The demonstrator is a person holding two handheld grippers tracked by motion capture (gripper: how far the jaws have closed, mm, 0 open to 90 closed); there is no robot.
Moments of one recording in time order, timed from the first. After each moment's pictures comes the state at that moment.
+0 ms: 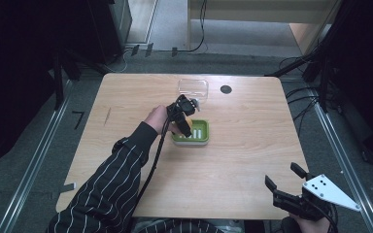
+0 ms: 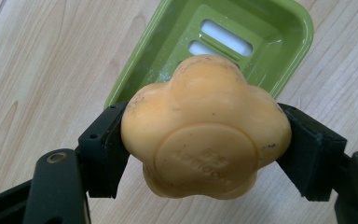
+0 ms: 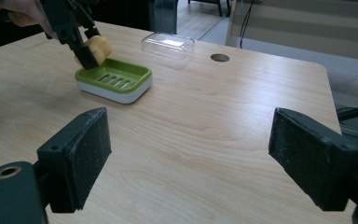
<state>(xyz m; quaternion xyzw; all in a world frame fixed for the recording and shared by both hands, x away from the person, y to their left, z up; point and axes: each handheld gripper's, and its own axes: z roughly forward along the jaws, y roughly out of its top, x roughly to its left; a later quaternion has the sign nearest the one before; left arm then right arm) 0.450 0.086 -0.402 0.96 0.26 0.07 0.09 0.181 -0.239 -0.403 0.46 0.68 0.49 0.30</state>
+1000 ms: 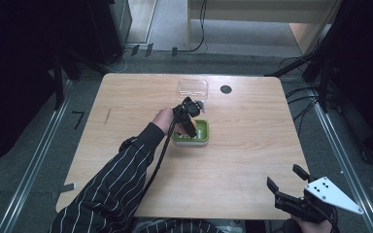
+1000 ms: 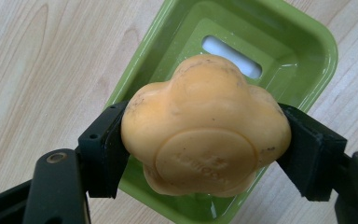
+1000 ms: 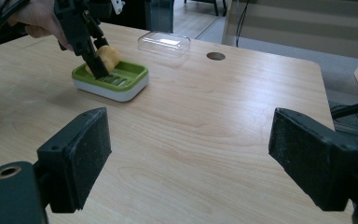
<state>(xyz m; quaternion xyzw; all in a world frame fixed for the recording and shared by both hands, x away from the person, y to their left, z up) 0.460 0.071 -0.423 0.96 0.27 0.07 0.08 0.176 -0.242 -0.403 0.46 0.68 0.48 0.30</state>
